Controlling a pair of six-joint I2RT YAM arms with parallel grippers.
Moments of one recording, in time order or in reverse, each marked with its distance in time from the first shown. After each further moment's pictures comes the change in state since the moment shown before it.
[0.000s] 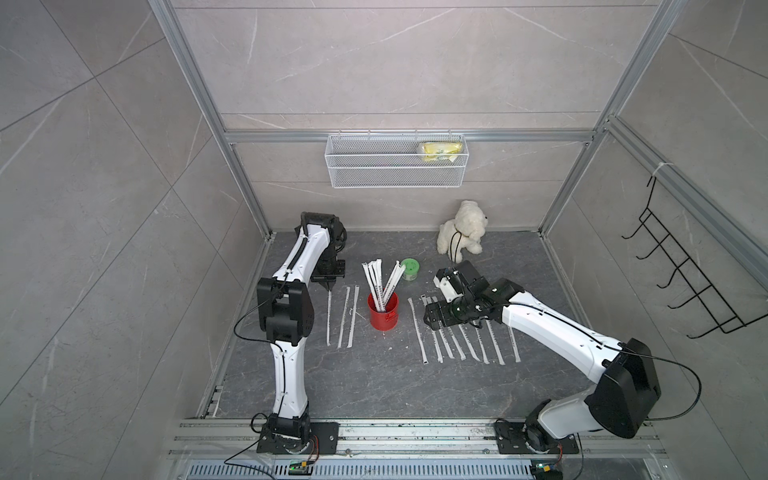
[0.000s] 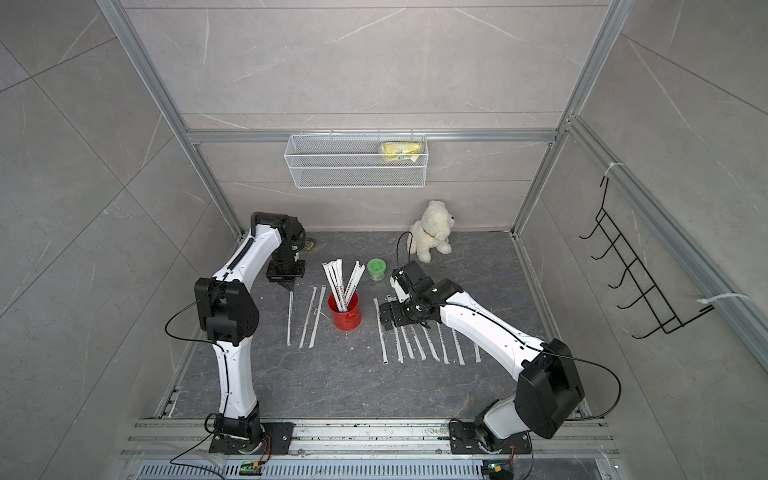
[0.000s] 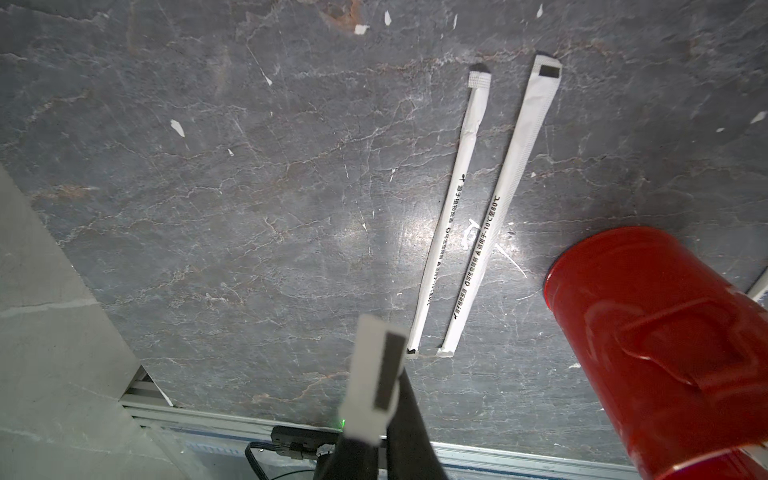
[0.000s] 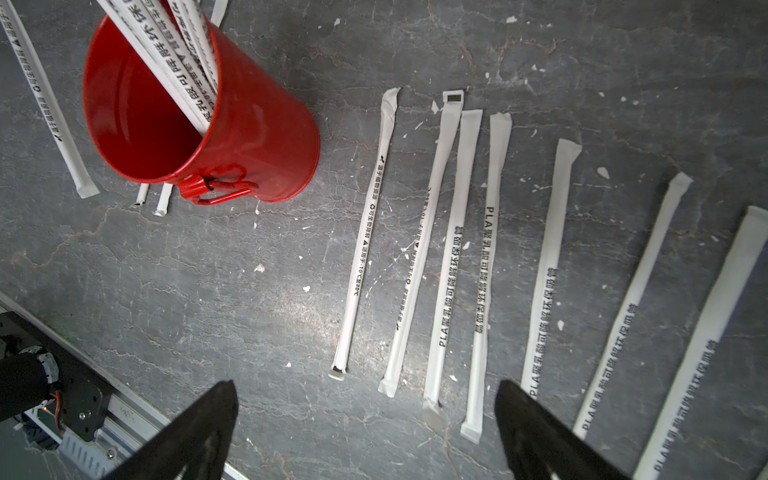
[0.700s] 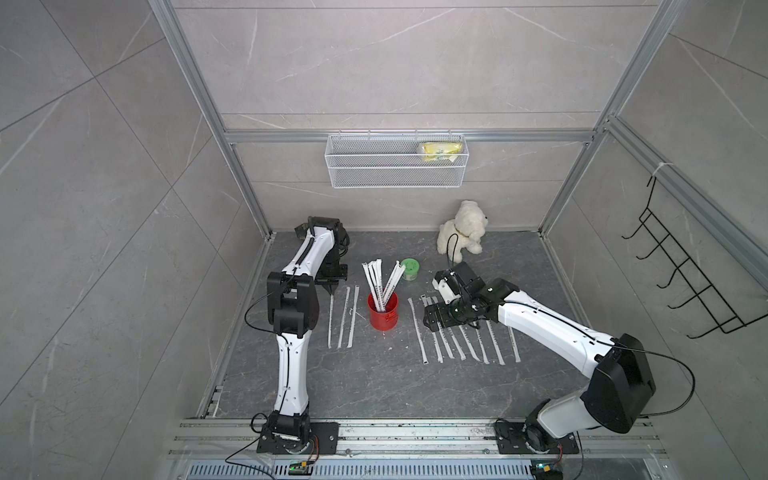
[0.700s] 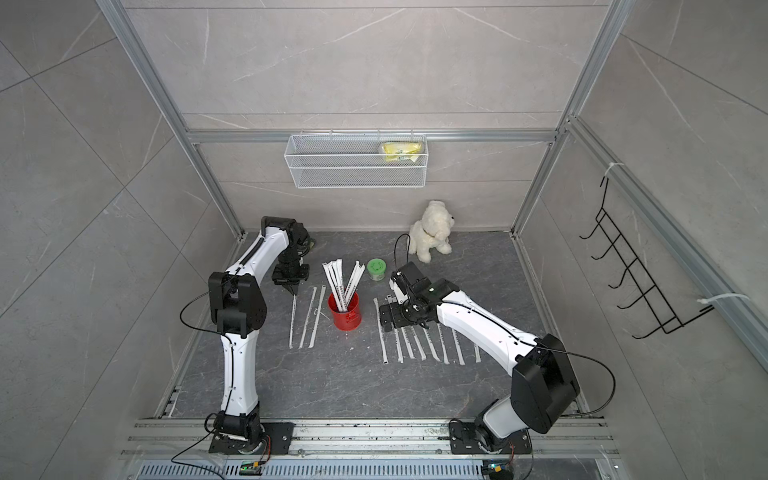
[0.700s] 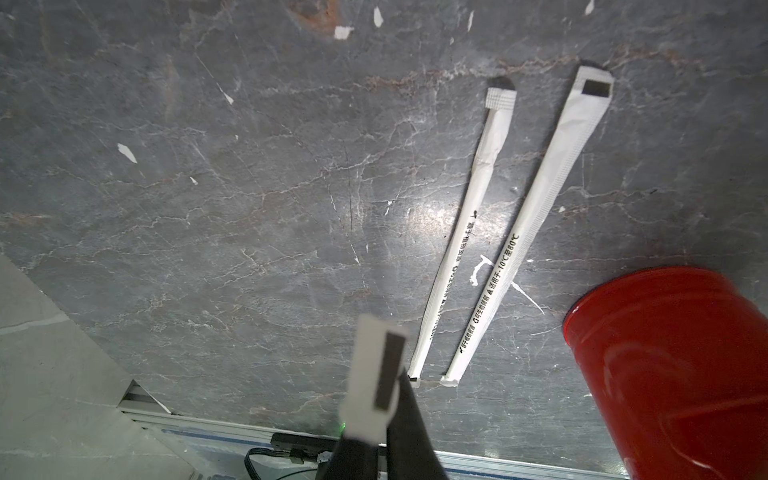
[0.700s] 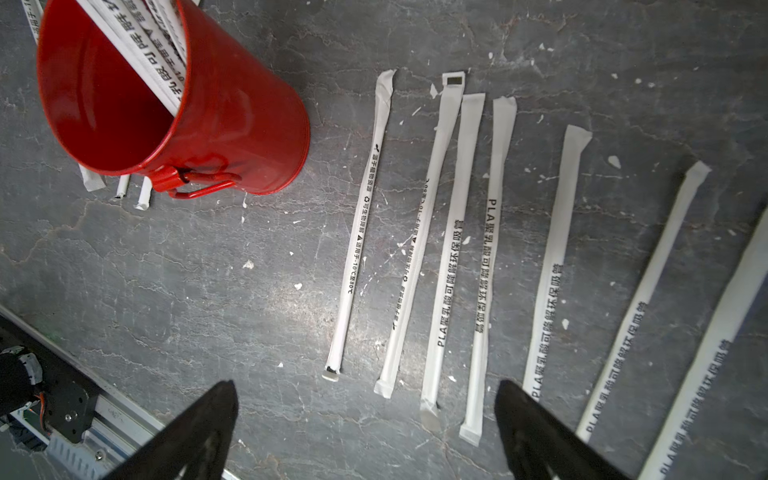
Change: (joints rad) left arm 0.002 0.117 0.043 0.003 0.004 0.008; right arm 0.000 0.032 -0.005 0.000 0.000 0.000
